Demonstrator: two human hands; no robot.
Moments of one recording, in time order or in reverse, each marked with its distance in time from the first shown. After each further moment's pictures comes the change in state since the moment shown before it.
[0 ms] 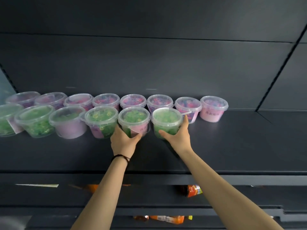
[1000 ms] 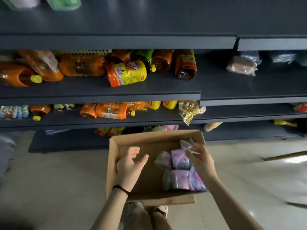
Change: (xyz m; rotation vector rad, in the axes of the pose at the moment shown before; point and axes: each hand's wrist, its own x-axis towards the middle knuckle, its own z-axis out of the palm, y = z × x) left_hand -0.508 -0.074 0.167 0.009 -0.537 -0.294; right_hand -0.322 0.330 -0.348 -0.174 -0.050 0.582
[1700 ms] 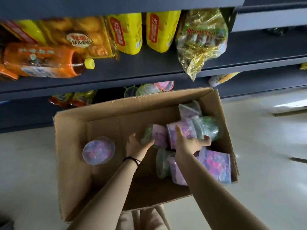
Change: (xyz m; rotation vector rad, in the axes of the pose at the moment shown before) left_hand 0.145 -0.196 0.211 0.084 -0.172 -0.501; right_hand 0.161 0.181 0.153 0.442 0.647 0.612
